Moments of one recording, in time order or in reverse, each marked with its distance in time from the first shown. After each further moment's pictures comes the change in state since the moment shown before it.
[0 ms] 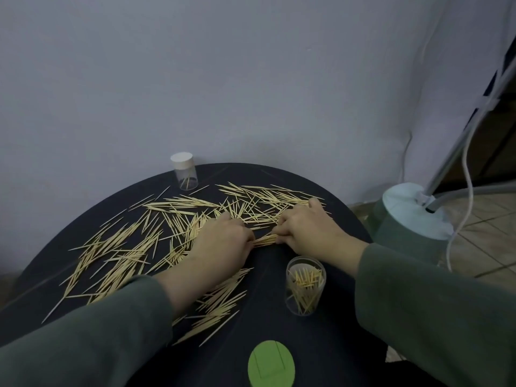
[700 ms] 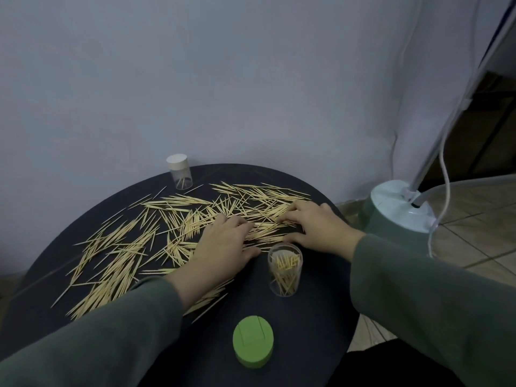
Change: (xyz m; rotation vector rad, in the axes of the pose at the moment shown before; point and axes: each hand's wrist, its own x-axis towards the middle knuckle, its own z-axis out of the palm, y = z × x) left_hand -0.015 0.027 0.006 -0.108 -0.014 -0.106; right_hand -0.037 0.025 0.001 0.241 -0.048 0.175
